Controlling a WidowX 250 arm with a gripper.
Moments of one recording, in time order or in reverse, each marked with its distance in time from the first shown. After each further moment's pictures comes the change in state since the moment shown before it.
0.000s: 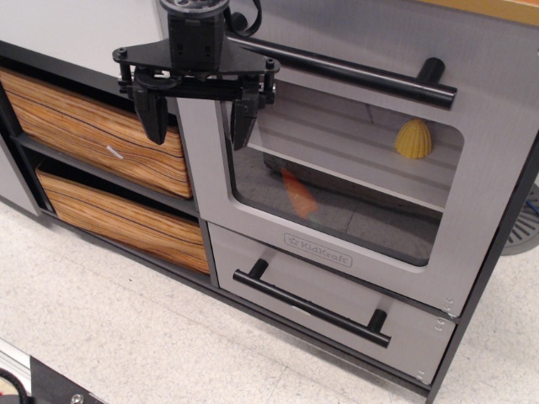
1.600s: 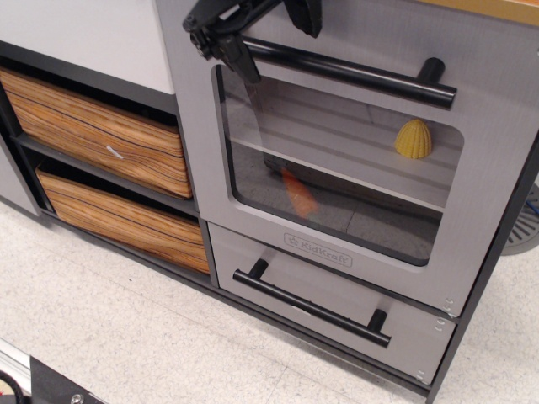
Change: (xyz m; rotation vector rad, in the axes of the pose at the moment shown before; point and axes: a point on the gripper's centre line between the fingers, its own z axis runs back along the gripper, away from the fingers) arm 0.047 -0.047 0.035 -0.386 -0.045 0.686
